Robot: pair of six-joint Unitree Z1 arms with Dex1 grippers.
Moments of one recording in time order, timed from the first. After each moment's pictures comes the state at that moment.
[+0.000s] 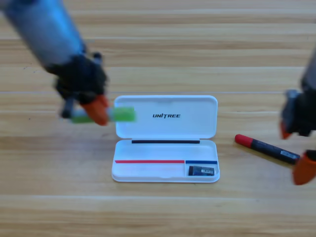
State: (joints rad) arm 0 -0.69 1.87 -1.55 1.00 -0.09 0.87; arm 1 0.84 1.82 -1.50 1.18 0.05 -0.66
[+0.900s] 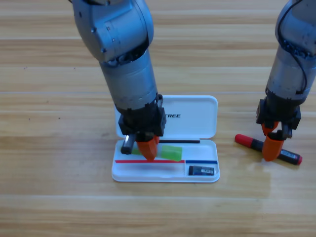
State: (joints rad) arm 0 -0.88 2.11 -1.68 0.98 -0.05 0.82; arm 1 0.61 2.16 -1.59 1.02 0.05 -0.76
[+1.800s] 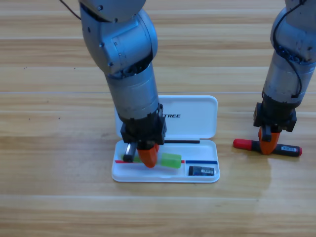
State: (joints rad) arm 0 -0.88 2.15 -1.65 0.94 -0.05 0.80; arm 1 0.60 2.20 -1.59 0.98 0.04 -0.78
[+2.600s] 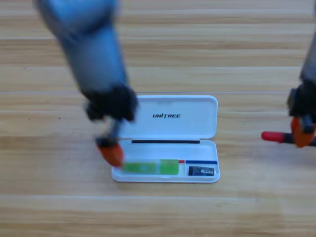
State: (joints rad) arm 0 -0.85 1.97 -1.64 1.08 -0.05 0.80; arm 1 0.61 1.98 -1.52 1.12 0.03 -0.81
